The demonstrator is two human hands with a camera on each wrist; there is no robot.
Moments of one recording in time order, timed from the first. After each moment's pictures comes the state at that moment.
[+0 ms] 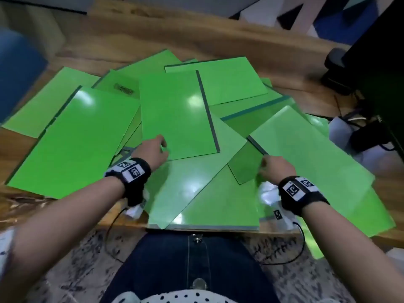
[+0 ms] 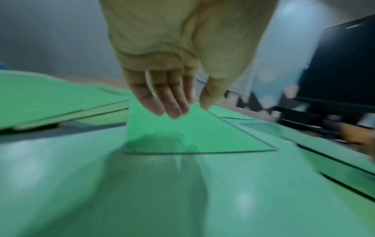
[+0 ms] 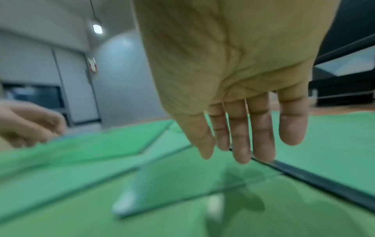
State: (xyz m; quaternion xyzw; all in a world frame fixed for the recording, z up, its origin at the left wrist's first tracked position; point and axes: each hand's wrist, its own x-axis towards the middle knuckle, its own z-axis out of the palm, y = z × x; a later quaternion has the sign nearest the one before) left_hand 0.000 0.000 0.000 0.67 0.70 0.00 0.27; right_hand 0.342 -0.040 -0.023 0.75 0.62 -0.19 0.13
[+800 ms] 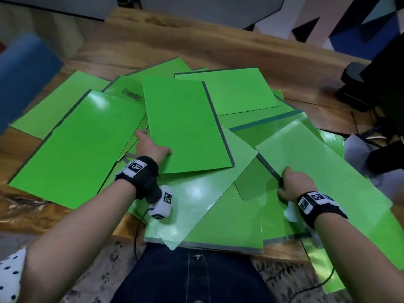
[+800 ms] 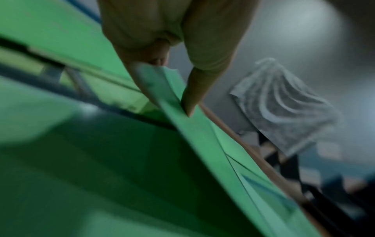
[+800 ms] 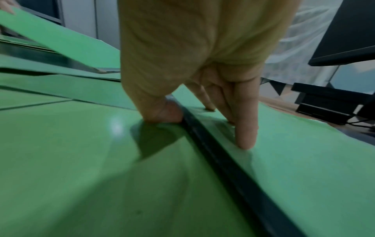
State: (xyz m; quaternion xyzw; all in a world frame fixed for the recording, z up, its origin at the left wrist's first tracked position) left_hand 0.012 0.022 0.007 0.38 0.81 0.25 0.37; right_hand 0.385 -0.027 -0.037 0.72 0.64 -0.13 0.23
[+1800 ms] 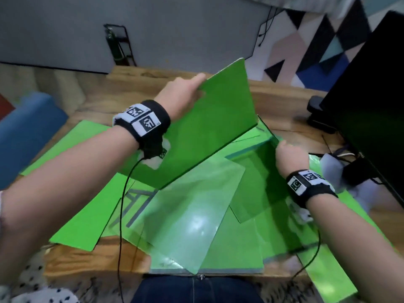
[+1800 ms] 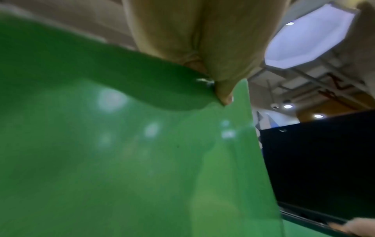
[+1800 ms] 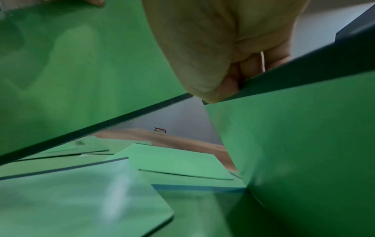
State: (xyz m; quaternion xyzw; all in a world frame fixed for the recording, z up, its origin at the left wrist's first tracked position) left_hand 0.057 0.087 0.214 0.85 0.48 0.22 0.00; right_hand 0.341 0.015 0.098 0.78 0.61 0.08 0.12
